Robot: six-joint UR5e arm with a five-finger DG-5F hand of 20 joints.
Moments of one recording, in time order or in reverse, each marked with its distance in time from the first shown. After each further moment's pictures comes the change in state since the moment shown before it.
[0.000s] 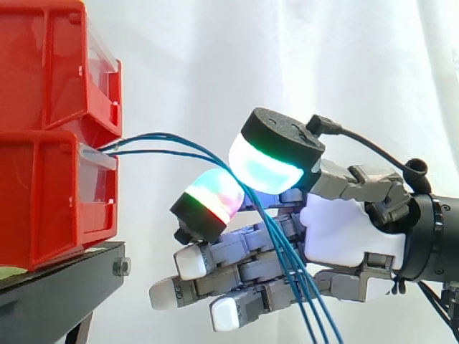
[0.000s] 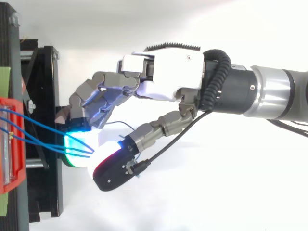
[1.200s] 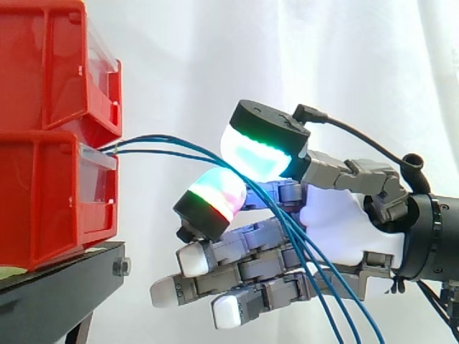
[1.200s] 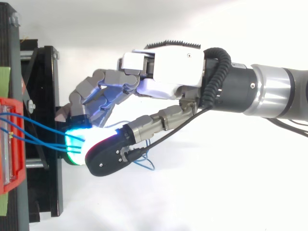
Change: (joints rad) arm -0.003 0.000 0.000 0.000 0.000 0.005
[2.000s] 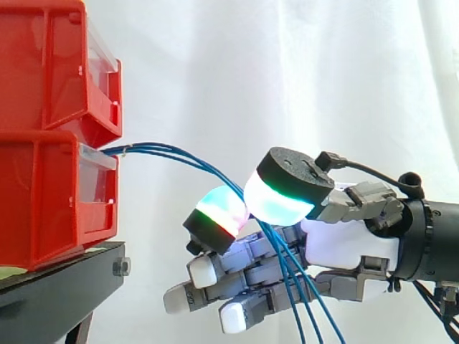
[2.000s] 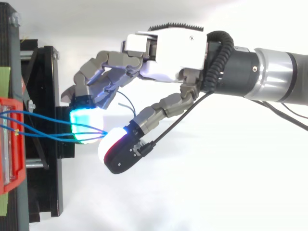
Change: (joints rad) arm -0.035 0.000 0.000 -0.021 -0.029 -0.037
